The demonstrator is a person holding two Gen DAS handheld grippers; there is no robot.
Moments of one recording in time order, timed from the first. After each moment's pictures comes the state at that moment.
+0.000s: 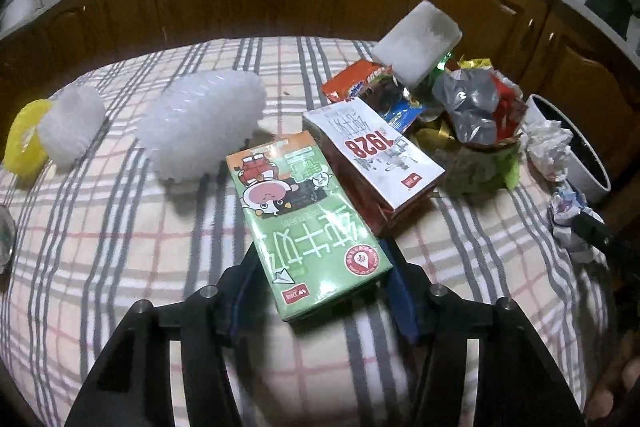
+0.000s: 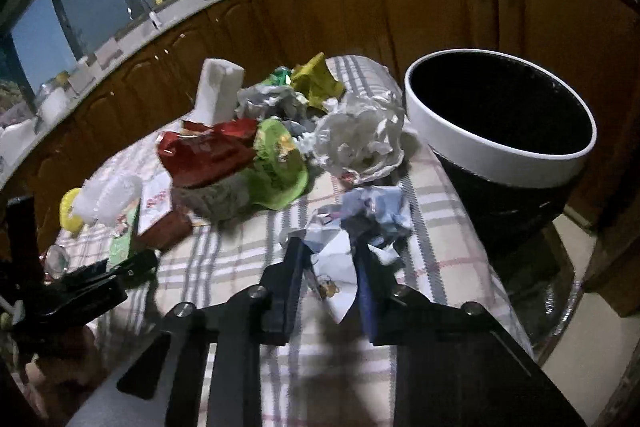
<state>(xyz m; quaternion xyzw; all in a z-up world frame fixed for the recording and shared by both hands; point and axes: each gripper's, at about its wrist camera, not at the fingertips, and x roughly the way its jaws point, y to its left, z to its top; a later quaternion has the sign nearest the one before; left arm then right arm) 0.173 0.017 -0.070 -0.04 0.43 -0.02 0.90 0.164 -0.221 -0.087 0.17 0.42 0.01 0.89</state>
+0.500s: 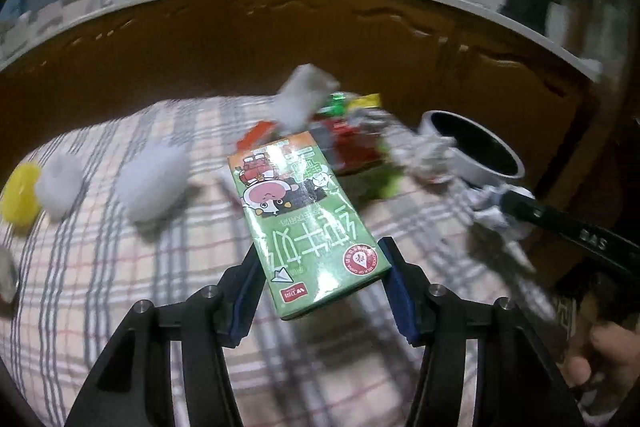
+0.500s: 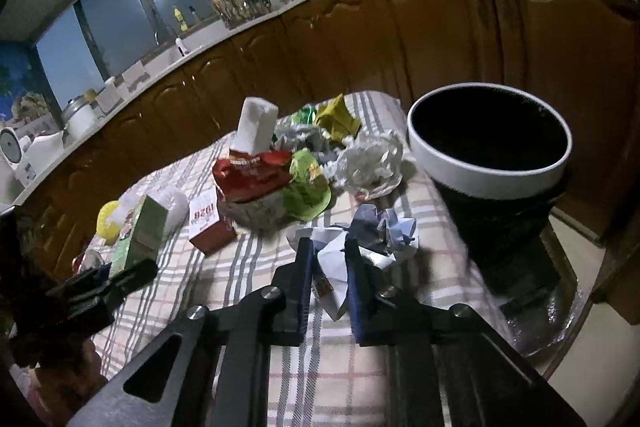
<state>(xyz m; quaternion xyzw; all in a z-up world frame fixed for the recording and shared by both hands) 0.090 -0.032 -0.011 0.00 0.36 -0.13 0.93 0.126 -0.230 -0.045 0.18 0.37 0.03 0.91</state>
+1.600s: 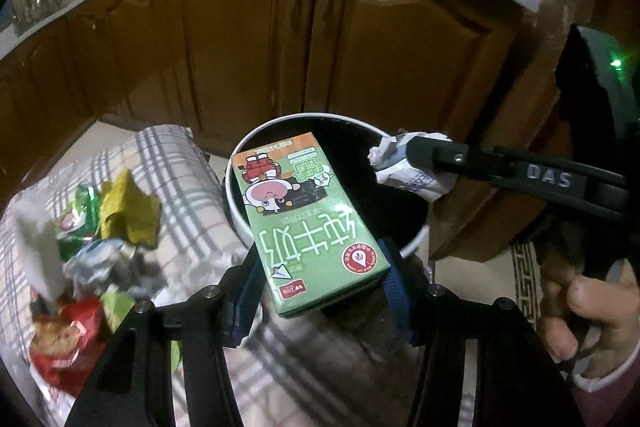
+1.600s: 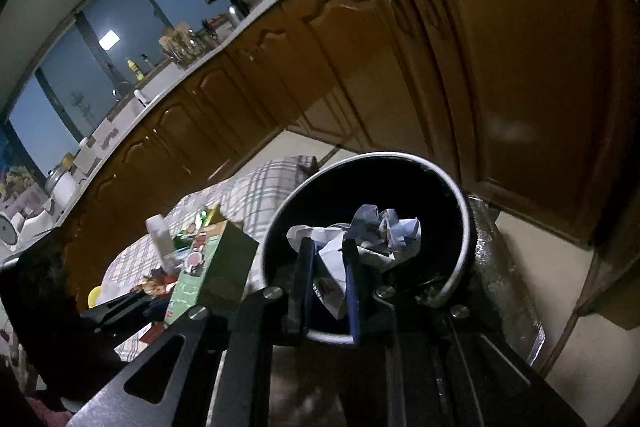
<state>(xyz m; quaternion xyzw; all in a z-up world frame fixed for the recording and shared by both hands) 0.287 -0.233 -0.027 0.09 0.42 -0.29 0.86 0.203 -0.409 -0.039 0.26 0.38 -0.02 0.89</state>
